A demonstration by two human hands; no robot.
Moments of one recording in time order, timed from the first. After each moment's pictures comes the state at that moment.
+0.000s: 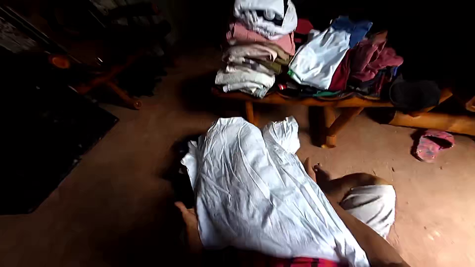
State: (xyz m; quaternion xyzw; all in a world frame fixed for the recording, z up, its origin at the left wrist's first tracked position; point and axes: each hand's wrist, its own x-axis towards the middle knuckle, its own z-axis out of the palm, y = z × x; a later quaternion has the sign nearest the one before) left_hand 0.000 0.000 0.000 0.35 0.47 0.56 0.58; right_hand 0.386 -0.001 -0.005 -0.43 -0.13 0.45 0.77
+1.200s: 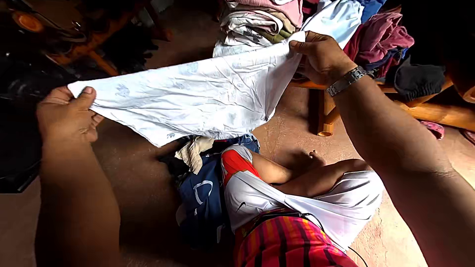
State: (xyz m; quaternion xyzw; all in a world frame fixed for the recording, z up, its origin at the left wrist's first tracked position) left_hand -0.078 0.200 0.257 0.52 0.62 0.52 0.28; right_hand 0.463 0.158 0.228 -0.49 -0.45 0.46 0.59
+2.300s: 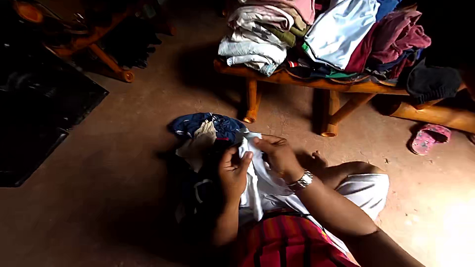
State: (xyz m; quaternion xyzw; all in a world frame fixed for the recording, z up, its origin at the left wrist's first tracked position) left_hand 0.149 0.020 0.088 0.57 0.39 0.61 0.39; right_hand 0.295 0.022 0.104 -0.43 -0.34 0.57 0.61
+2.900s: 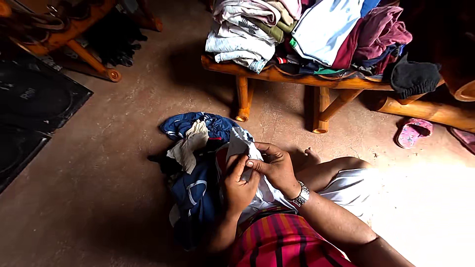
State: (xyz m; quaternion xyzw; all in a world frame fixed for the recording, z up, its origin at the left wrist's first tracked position) left_hand 0.163 -0.006 0.079 0.68 0.32 0.57 0.34; right_hand 0.298 -0.014 0.086 -0.42 -0.47 0.41 0.66
